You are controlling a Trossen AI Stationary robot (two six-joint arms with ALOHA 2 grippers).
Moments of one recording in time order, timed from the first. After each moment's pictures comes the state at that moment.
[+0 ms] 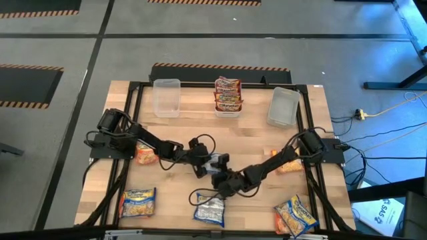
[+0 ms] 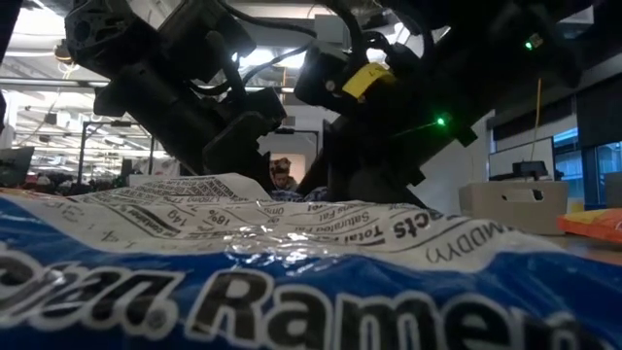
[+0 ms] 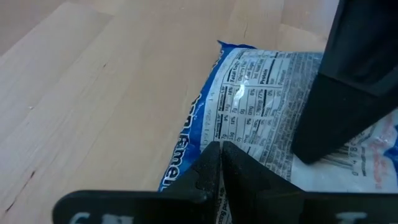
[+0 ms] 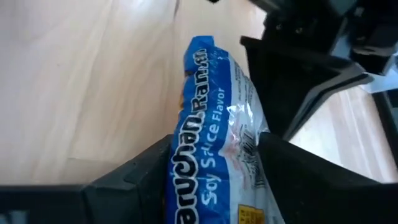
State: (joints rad) left arm -0.24 1.84 0.73 0.36 -0.33 -0.47; right arm 0.44 2.13 1.22 0.01 0.71 -0.09
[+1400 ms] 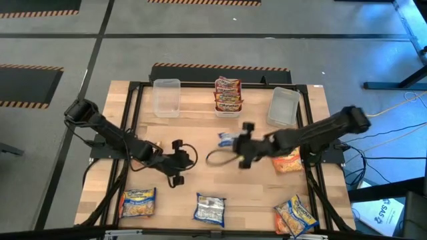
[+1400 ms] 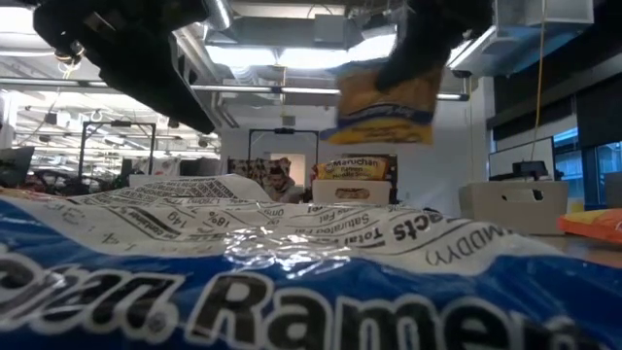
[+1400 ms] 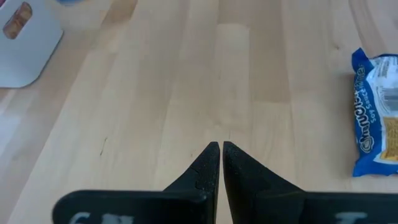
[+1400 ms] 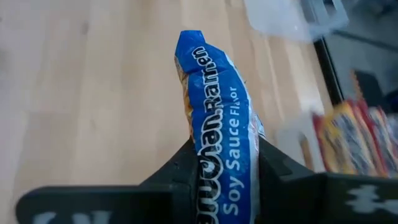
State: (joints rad) left arm -0.46 1.39 0.73 -0.15 -0.48 -0.36; right arm 0.26 1.49 1.13 -0.53 0.49 0.05
